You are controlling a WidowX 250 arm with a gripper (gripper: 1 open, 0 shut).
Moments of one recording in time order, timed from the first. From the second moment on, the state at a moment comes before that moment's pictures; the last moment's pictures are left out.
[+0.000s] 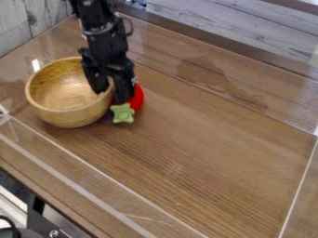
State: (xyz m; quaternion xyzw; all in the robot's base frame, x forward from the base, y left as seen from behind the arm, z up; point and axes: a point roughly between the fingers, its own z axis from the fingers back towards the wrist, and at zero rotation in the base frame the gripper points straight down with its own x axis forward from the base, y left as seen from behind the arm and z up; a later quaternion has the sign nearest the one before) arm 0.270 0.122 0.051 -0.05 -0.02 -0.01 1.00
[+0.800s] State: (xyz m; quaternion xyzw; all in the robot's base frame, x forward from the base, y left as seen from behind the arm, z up) arm 0.275 0.114 0.045 -0.04 -0.03 0.08 1.00
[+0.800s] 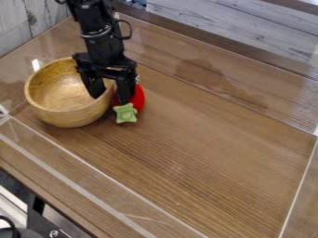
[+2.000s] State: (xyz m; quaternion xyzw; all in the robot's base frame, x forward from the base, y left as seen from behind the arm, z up) arm 0.306 0.093 0.028 -0.04 -0.03 0.10 0.99
